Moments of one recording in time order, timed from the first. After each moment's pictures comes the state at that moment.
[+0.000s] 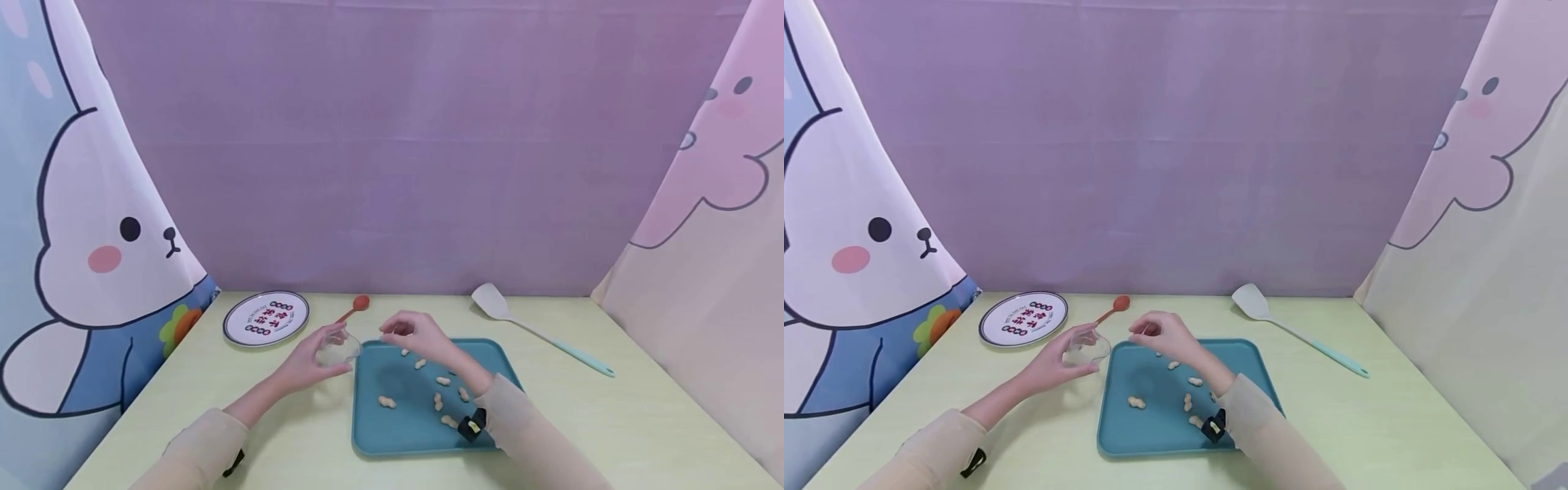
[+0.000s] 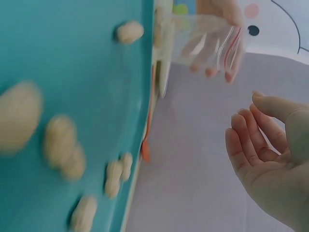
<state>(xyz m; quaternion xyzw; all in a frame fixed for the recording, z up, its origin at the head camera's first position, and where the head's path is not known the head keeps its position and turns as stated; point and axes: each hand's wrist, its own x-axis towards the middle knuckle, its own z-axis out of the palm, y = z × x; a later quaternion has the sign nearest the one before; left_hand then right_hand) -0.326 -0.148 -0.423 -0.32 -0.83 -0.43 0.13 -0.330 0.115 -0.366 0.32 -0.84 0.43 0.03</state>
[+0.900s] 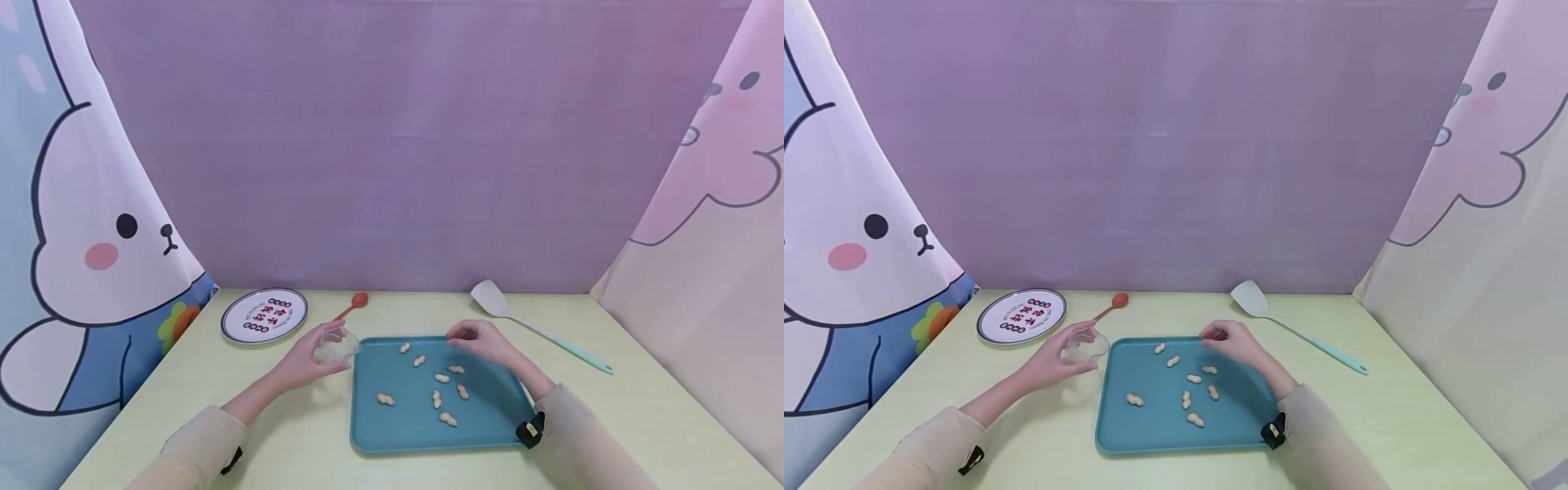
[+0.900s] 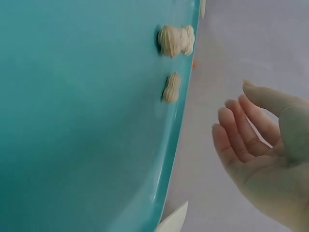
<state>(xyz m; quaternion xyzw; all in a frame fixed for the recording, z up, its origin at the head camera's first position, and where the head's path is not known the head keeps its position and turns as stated) -0.326 -0.149 -0.422 -0.30 -0.84 -0.43 0.12 -0.327 0.223 -0.380 0.26 -0.89 0.37 0.03</state>
